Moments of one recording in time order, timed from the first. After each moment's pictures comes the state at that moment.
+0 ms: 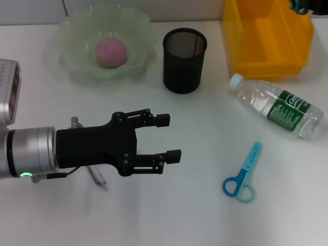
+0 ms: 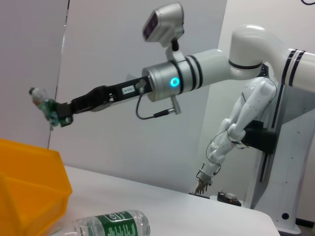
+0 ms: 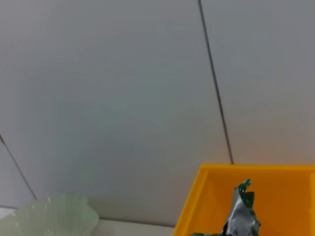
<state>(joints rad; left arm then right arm) -0.39 -2.07 1.19 0.65 1.54 1.62 -1.21 0.46 2.07 -0.91 -1.24 -2.10 -1.06 2.26</state>
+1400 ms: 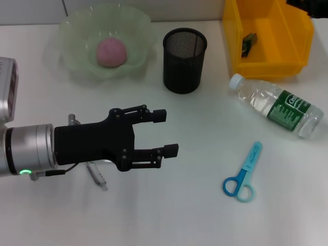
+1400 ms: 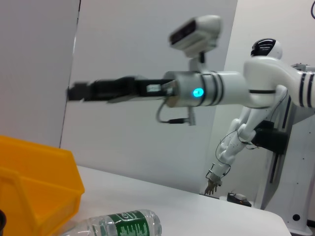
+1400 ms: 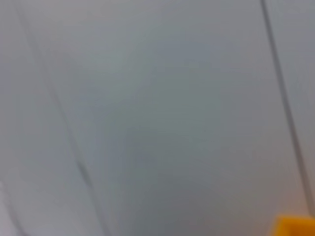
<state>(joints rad) -0.39 -2.07 1.18 0.65 1.53 1.60 -1.21 0.37 2.08 -0.90 -1.08 -1.60 -1.16 1.79</state>
